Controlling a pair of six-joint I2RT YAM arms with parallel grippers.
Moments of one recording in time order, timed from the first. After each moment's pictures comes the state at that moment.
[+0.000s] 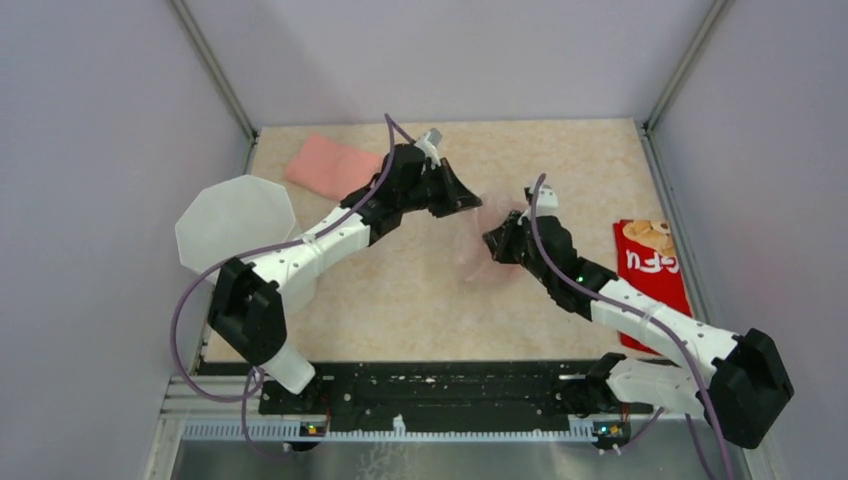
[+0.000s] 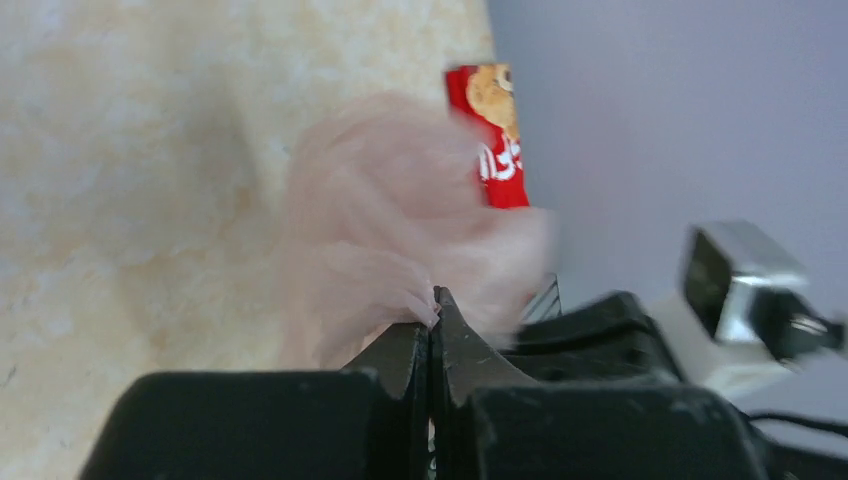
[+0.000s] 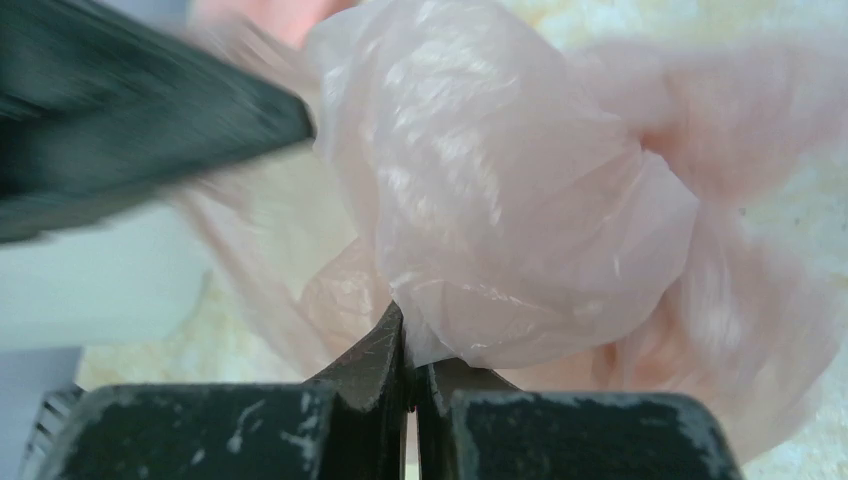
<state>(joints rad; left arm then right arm) -0.66 1.60 1.30 -0.14 0.26 -0.95 0.73 1.05 0.69 0.05 0.25 0.65</state>
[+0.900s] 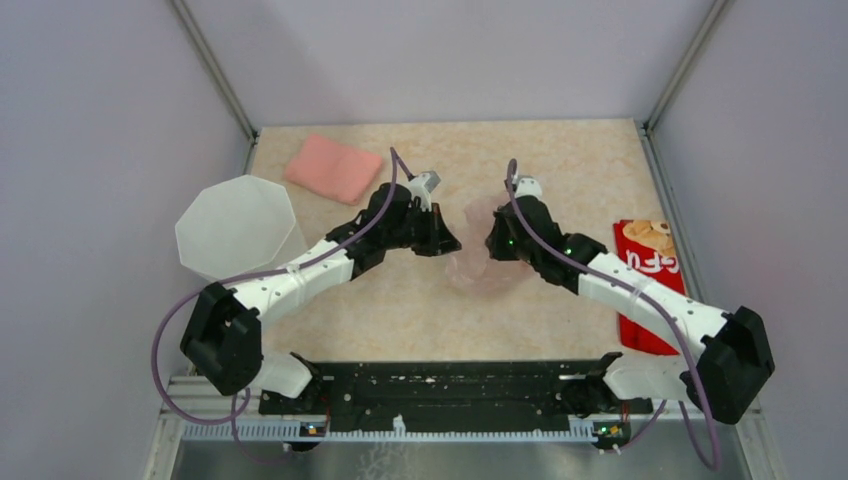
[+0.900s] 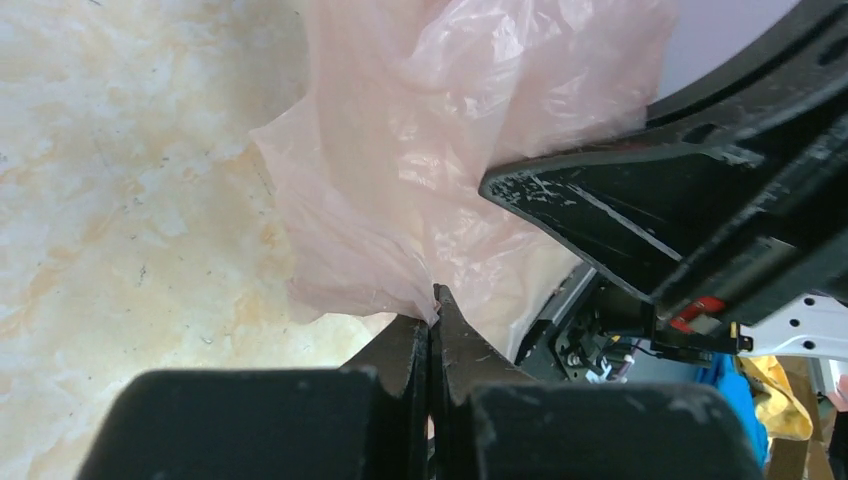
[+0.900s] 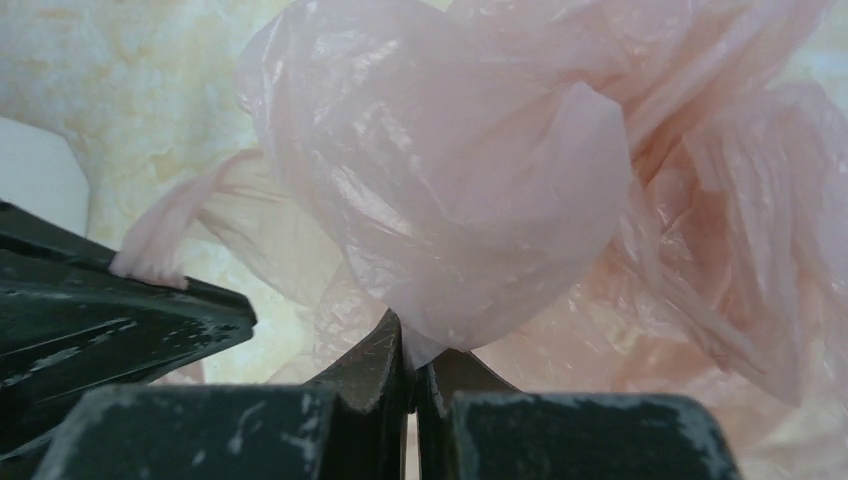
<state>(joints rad) -0.68 1.41 1.00 -0.08 0.36 -0.62 0.74 1.22 0.92 -0.35 0.23 0.59</state>
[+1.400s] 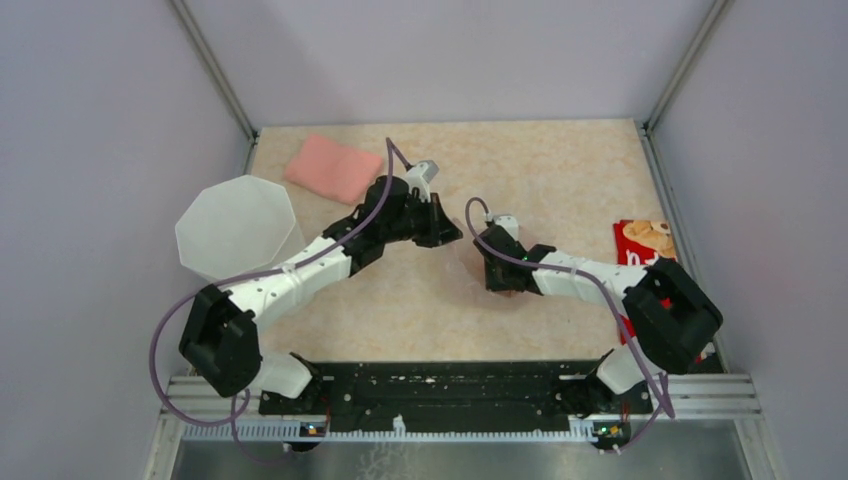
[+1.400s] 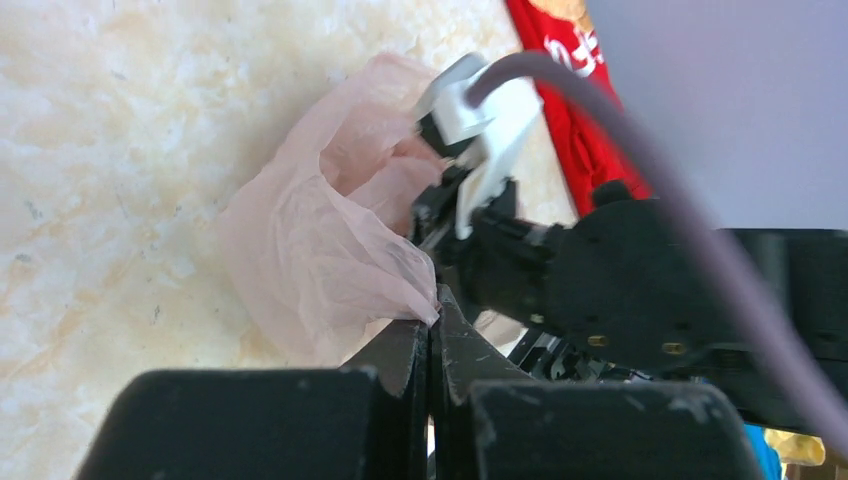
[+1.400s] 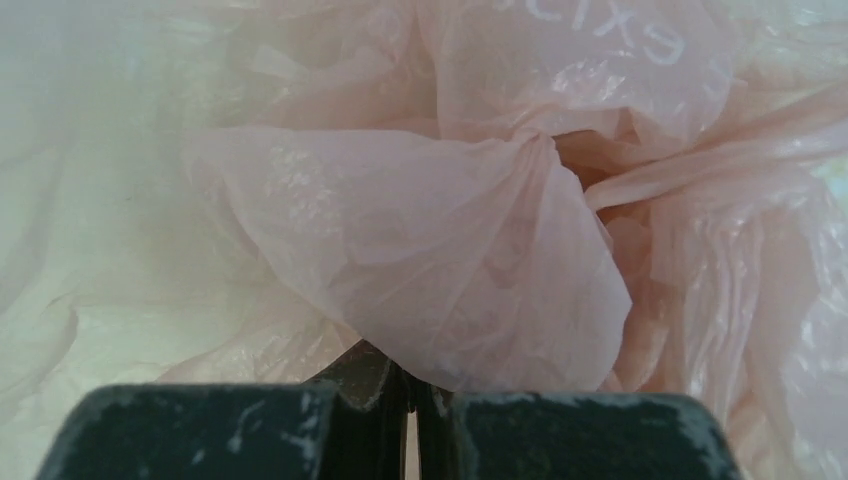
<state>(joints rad) -0.68 1.41 1.03 -0.08 0.33 -0.60 0.78 1.50 0.82 -0.37 0.31 0.59</state>
